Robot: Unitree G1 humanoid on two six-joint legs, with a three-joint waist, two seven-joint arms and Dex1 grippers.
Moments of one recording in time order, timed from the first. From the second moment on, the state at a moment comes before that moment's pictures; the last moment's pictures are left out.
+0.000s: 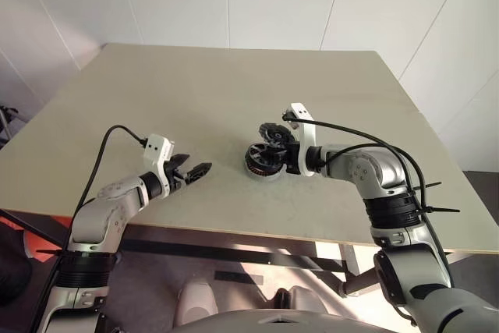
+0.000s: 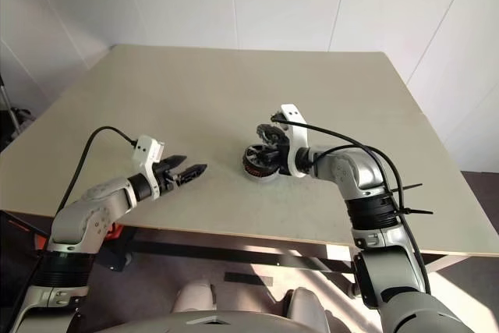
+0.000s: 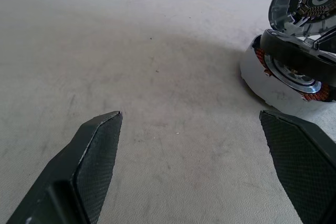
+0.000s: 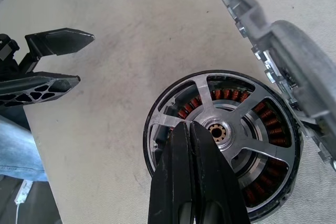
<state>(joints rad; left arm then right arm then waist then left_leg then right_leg) -0.19 0.43 0.08 -0.09 -0.48 0.68 -0.59 -0.59 -0.35 0.08 0.01 0.55 1.16 0.50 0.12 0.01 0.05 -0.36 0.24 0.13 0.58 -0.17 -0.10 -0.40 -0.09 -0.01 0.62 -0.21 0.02</state>
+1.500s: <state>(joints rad) -0.19 0.42 0.08 -0.09 -0.48 0.67 -0.59 -0.57 -0.33 0.14 -0.03 0.50 1.14 0.49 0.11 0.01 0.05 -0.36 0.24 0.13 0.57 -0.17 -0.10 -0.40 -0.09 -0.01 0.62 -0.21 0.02</state>
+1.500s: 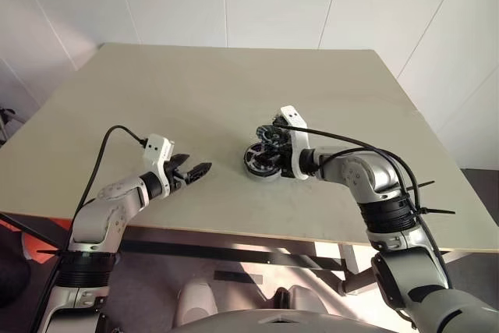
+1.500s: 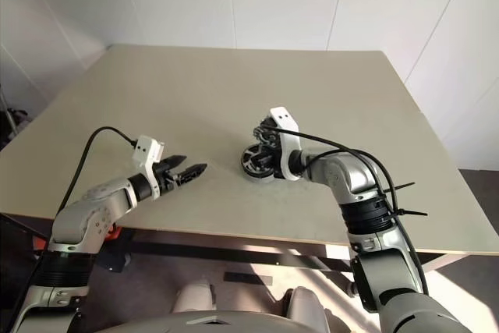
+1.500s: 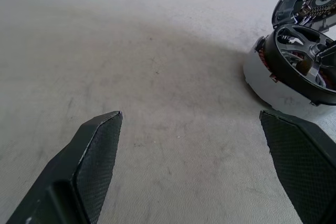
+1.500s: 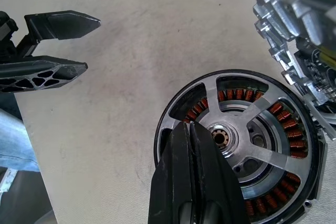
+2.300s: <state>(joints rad) -0.19 0.41 0.08 -0.09 -0.48 0.67 -0.59 -0.63 -0.30 0.09 0.01 0.48 1.15 0.47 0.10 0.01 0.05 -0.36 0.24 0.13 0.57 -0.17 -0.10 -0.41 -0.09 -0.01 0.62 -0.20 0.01</state>
